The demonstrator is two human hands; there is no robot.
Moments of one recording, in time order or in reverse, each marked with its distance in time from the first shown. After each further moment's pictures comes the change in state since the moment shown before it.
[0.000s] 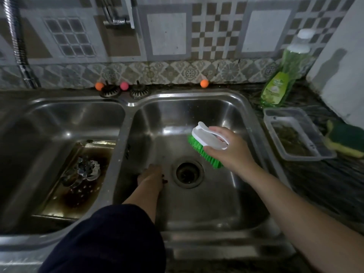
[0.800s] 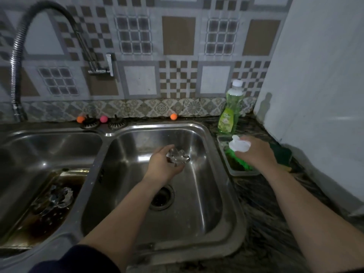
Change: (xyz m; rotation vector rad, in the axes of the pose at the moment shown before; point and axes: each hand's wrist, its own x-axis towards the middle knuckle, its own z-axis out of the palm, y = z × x) left_hand -0.089 0.120 -0.081 -0.714 0.516 0.574; right_hand -0.004 0.018 -0.171 -0.450 0.172 0.263
